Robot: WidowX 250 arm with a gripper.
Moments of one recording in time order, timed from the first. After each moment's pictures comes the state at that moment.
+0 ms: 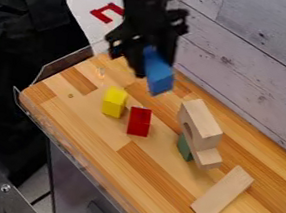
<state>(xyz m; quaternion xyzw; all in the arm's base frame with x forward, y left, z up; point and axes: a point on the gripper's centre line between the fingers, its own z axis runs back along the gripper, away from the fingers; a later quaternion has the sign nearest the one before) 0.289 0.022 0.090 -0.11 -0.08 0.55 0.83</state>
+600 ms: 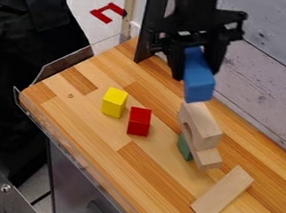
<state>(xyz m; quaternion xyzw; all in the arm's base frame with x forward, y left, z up) 0.289 -0.034 0.113 -0.10 -0.06 0.44 0.89</state>
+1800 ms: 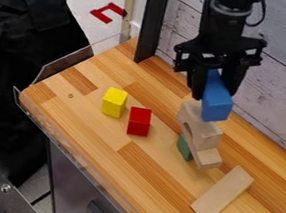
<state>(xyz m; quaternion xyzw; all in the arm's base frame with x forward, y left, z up) 0.309 -0.049 0.079 -0.06 -0.01 0.46 0.89</state>
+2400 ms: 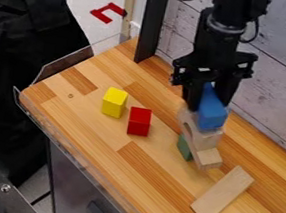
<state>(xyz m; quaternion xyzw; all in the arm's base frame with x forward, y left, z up) 0.310 -0.051 0.060 -0.05 0.00 0.49 0.87</state>
